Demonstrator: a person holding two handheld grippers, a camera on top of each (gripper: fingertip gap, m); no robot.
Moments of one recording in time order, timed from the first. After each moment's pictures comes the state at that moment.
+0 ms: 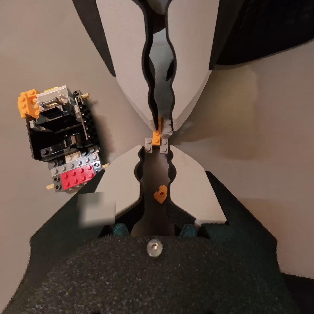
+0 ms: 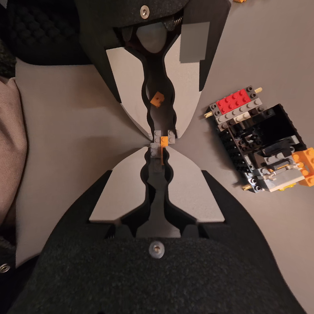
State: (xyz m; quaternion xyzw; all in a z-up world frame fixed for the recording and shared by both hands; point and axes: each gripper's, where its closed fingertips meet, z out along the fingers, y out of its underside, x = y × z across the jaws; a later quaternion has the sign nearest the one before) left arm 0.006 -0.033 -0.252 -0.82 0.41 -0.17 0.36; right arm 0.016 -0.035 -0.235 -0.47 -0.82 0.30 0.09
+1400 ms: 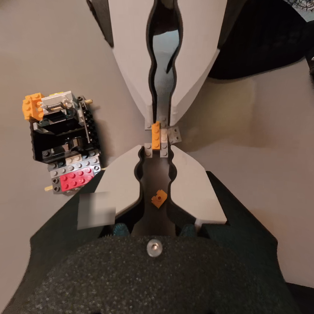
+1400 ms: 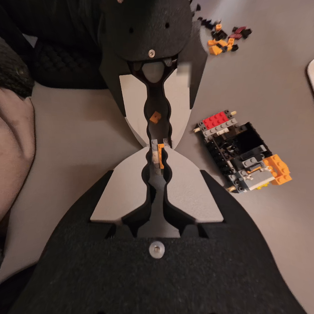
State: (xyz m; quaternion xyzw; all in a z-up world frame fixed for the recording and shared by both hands) left arm 0.010 -0.031 -0.244 -0.82 0.39 -0.19 0.37; right arm 0.012 -0.033 -0.208 -0.45 -0.80 0.36 0.16
